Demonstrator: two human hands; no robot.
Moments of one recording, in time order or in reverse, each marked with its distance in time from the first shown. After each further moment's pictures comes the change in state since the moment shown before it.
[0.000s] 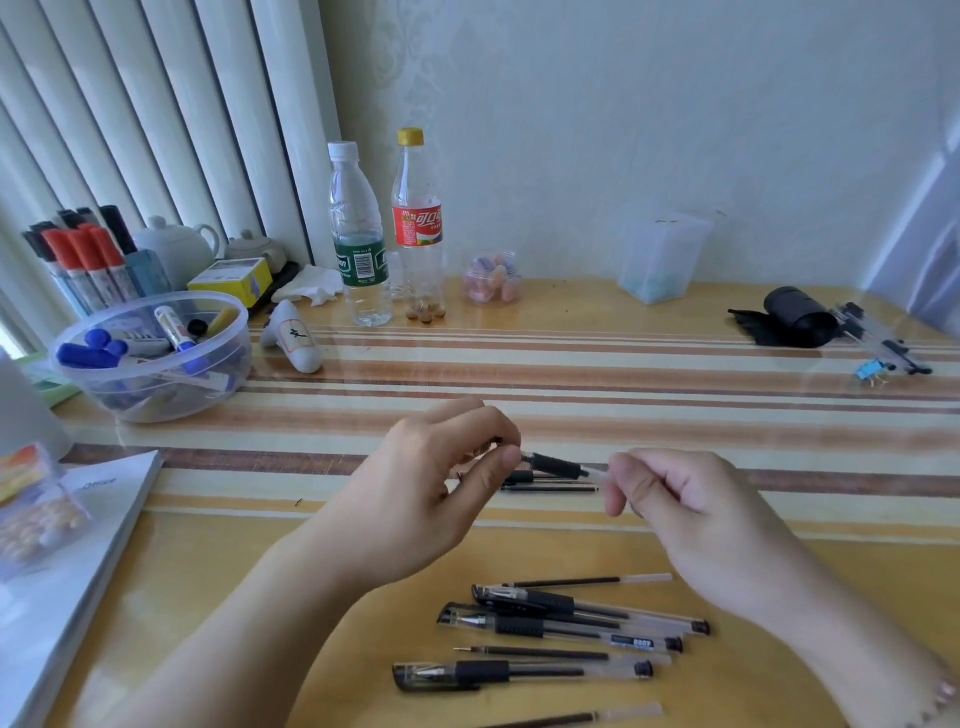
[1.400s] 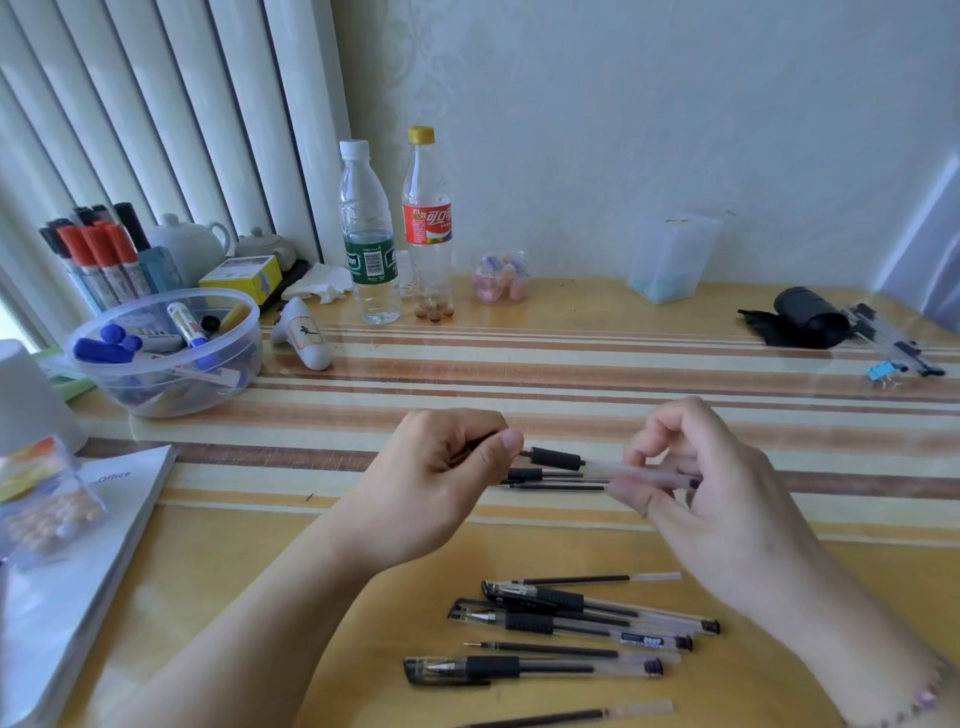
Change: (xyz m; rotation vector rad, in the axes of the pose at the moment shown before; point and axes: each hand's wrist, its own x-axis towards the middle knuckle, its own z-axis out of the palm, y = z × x) left_hand 0.001 -0.004 0.003 -0.271 -0.029 -0.116; right_hand 0.005 0.012 0.001 -0.188 0.227 -0.264
